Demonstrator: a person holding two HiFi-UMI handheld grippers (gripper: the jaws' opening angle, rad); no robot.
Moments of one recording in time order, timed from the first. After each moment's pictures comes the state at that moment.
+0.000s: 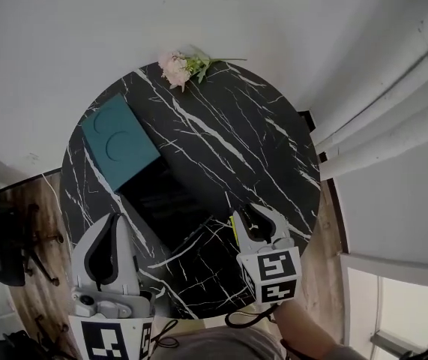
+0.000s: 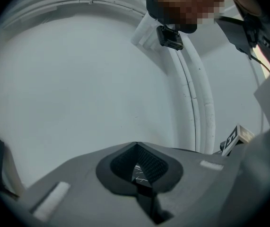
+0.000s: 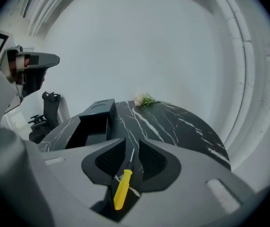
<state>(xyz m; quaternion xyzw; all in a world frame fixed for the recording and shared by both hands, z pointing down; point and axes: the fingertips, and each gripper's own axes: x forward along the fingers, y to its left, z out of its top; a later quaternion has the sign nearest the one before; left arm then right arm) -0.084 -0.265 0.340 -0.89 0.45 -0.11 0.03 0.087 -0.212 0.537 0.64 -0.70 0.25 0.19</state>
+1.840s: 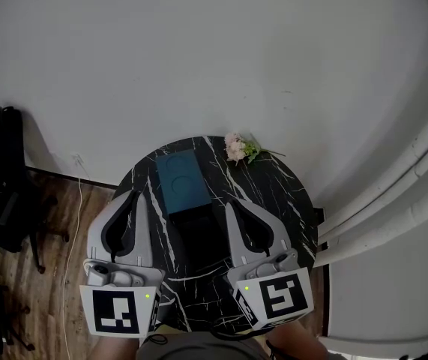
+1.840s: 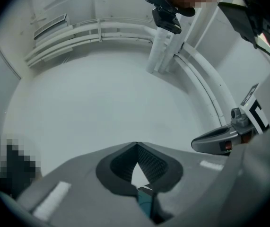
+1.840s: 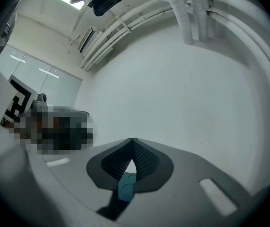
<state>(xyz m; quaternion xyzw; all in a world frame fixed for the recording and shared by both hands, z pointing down) -0.169 -0.244 0.193 -0.80 0.59 0.00 0.11 -0.029 -0.247 0.240 0.54 -0.84 -0.03 0.02</state>
